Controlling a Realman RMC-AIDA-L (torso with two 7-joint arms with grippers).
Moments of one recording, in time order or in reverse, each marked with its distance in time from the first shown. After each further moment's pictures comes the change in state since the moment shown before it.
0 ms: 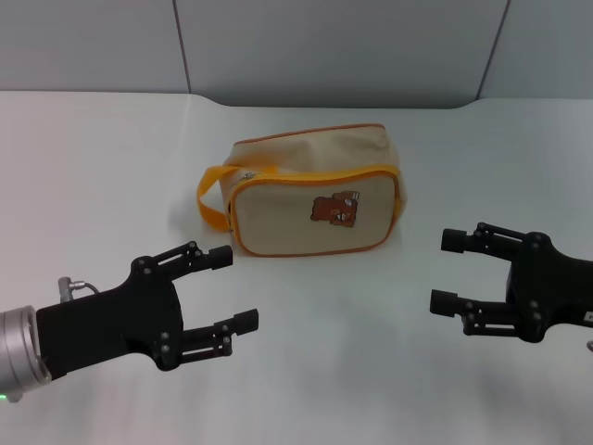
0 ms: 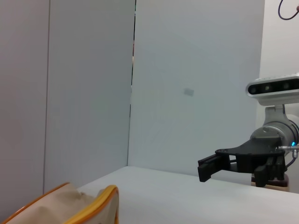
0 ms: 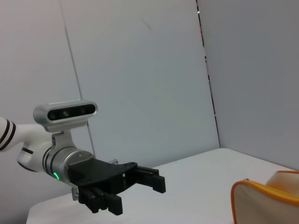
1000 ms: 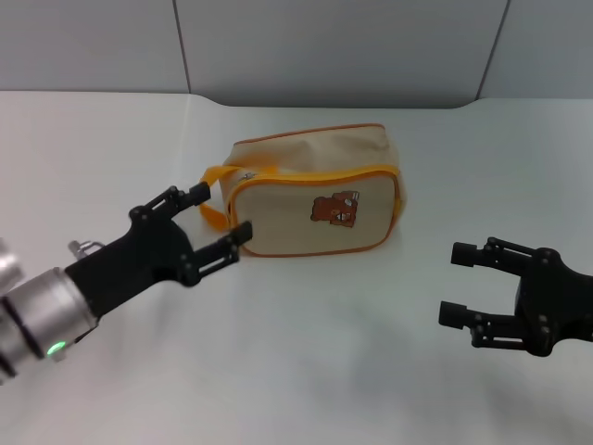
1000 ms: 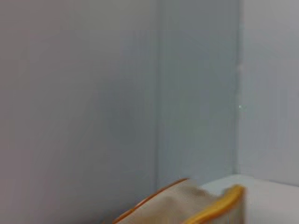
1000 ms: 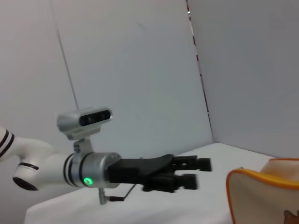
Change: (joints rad) left arm -0.092 -0.009 -0.008 -0.269 -0.285 -0.353 0.198; right arm -0.036 0.001 0.002 0.010 0.002 0.008 -0.001
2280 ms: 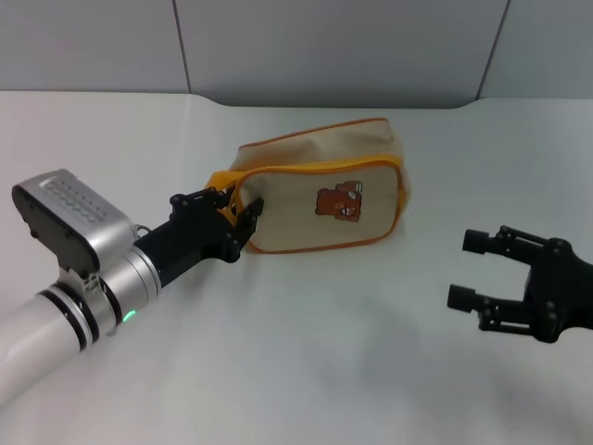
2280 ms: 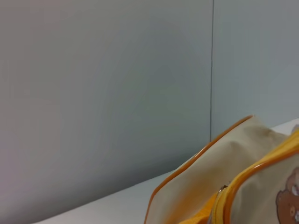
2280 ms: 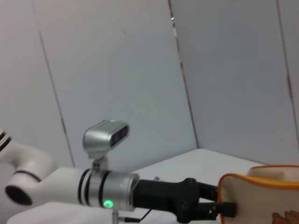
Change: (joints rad) left arm -0.171 -0.001 -0.205 -0.257 -0.003 -0.340 0.287; right arm -0.003 0.000 0.042 0.000 0.002 0.009 0.000
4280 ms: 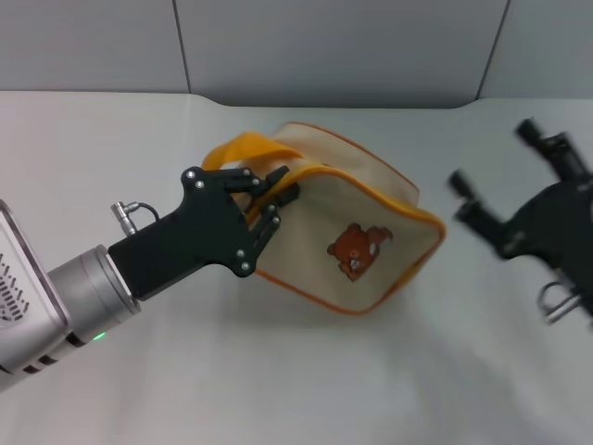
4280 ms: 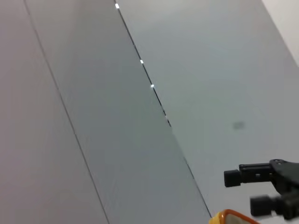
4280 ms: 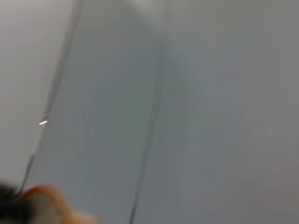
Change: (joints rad) left arm 0.074 0.004 -0.029 0.135 0.220 0.581 0.245; right arm 0.040 0.013 0.058 0.681 0.544 0.115 -1.187
